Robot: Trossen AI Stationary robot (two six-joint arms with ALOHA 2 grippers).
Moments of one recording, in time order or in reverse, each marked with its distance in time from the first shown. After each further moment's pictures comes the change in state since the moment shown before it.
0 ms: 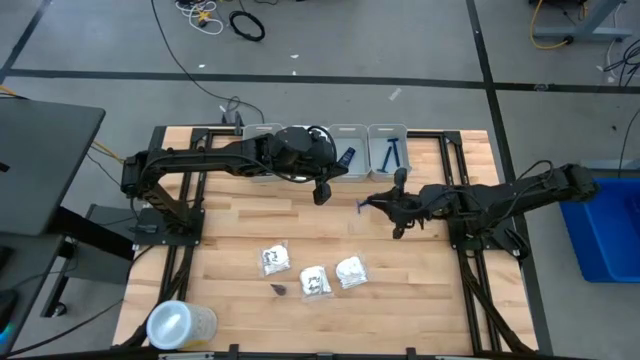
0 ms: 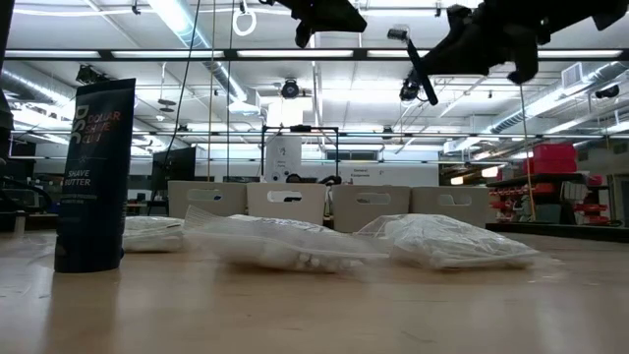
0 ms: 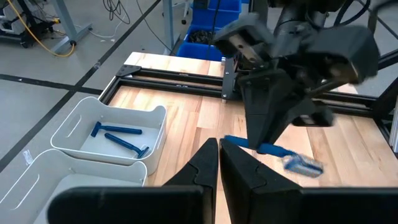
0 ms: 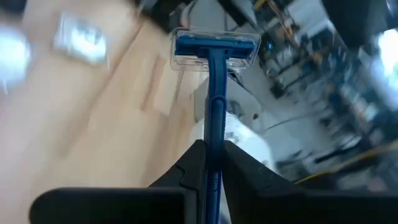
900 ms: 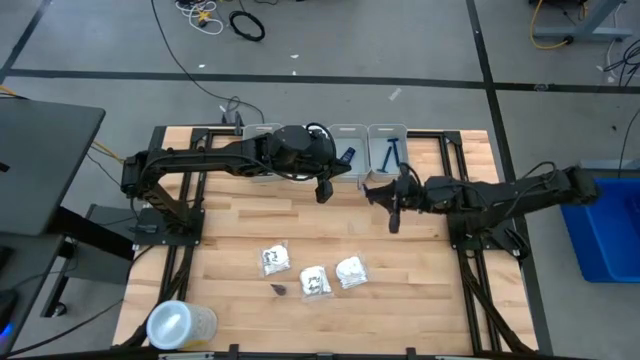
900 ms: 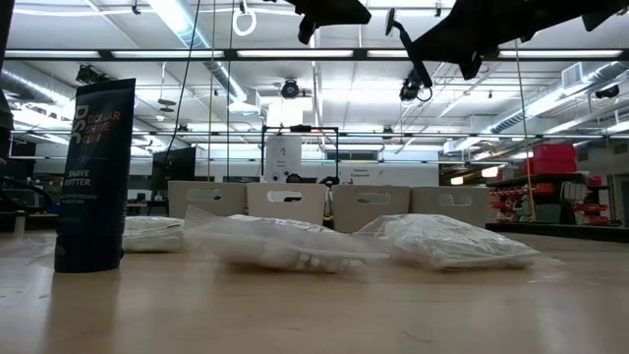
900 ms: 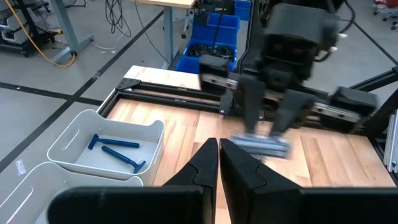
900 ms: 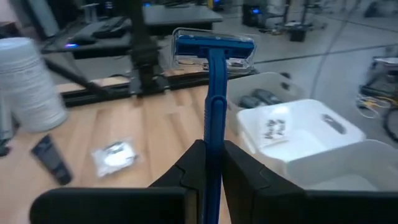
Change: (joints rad) left arm 0.000 0.000 0.000 0.061 0.000 -0.028; right arm -0.068 -0.020 0.000 0.099 -0.071 0.773
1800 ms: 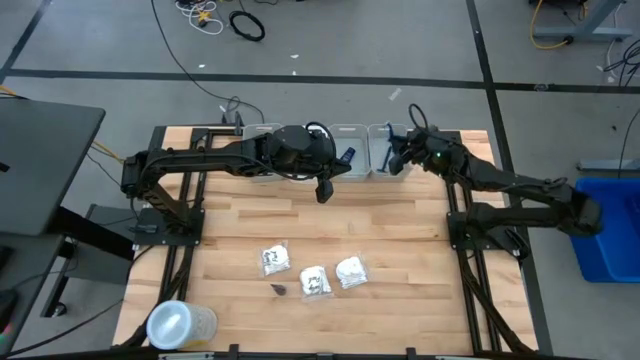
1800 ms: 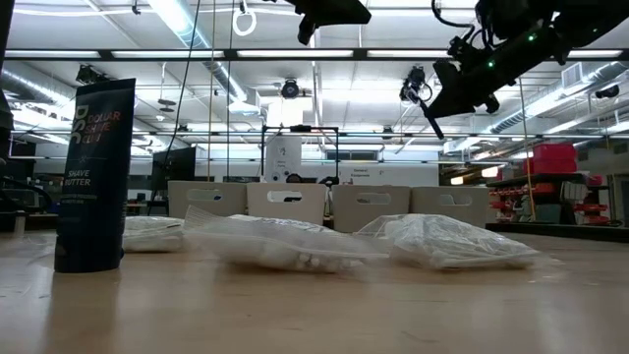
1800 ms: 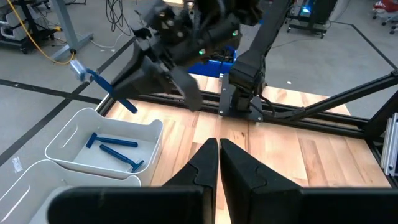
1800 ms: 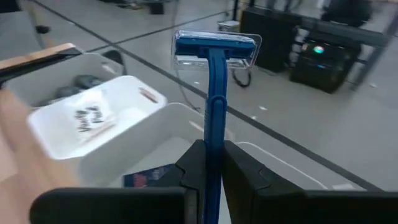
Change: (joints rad) left arm 0.000 0.000 0.000 0.002 0.000 -0.019; right arm -0.588 -0.002 0.000 -0.113 0.001 -0.038
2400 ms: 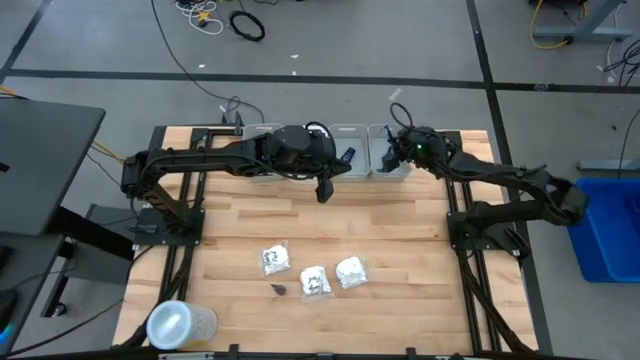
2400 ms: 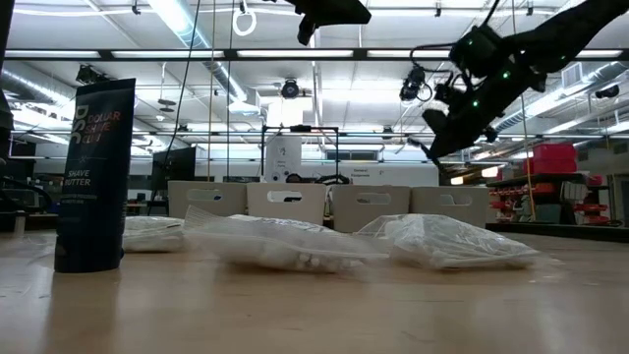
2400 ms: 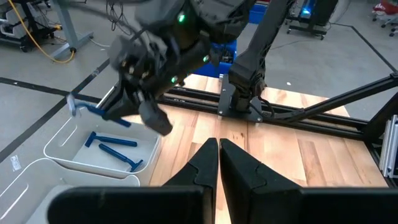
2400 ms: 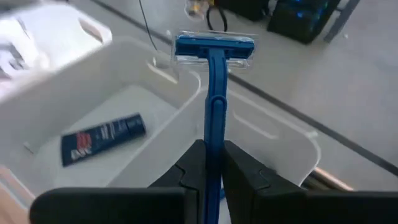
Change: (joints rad) left arm 0.000 0.000 0.000 0.000 0.000 -0.011; right arm -0.117 0.219 0.000 -0.001 -0.002 0.000
